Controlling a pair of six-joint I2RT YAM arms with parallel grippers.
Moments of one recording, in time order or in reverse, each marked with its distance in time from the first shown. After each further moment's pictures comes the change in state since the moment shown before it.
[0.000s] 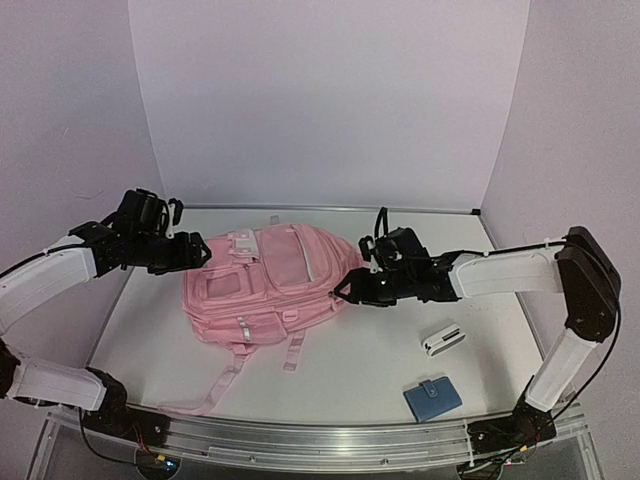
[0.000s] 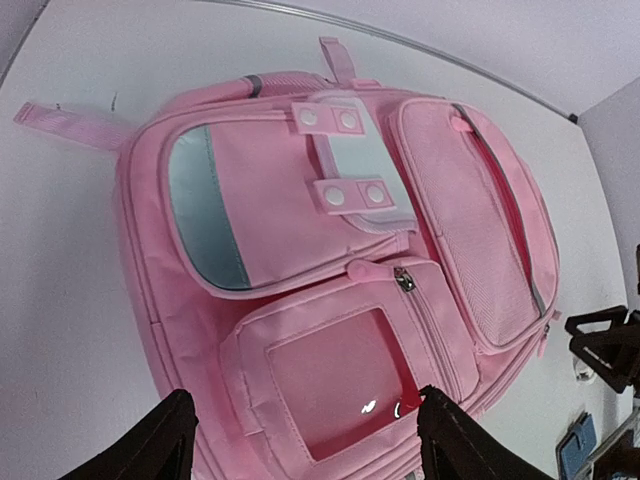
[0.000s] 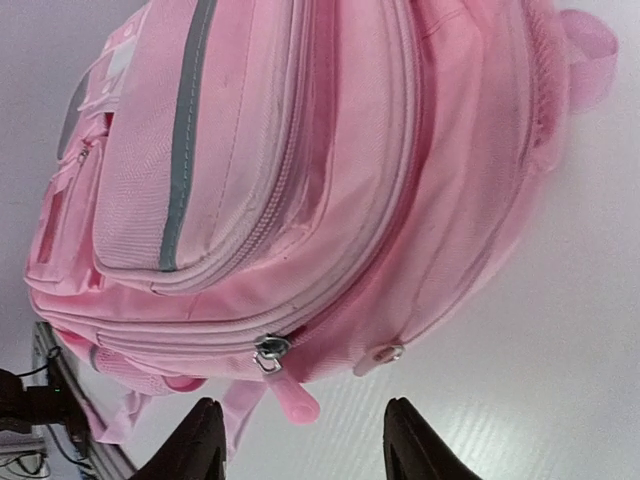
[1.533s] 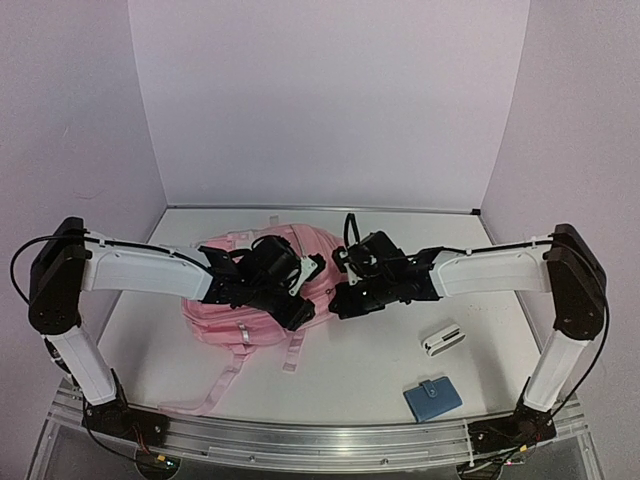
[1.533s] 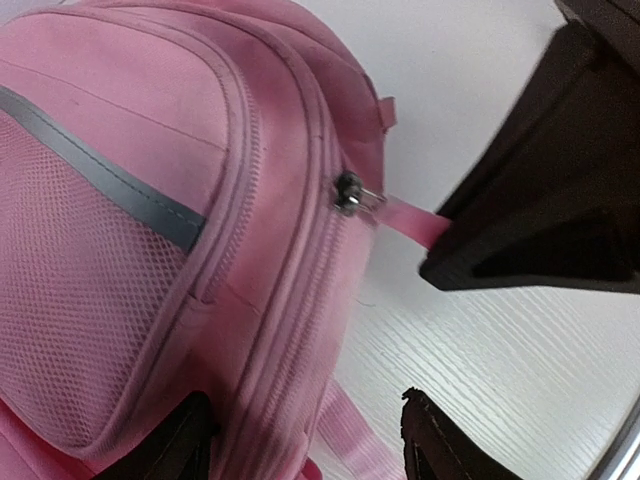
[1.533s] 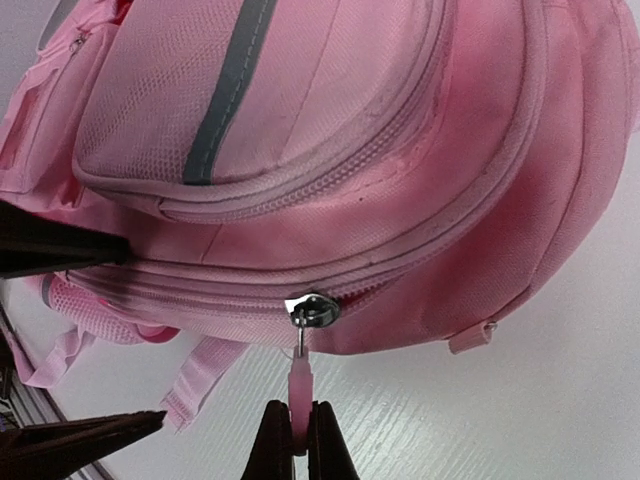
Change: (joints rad) left arm -0.571 0.573 0.212 0.223 -0.120 0.345; right arm 0.106 0.071 0.141 -0.204 0.048 -0.171
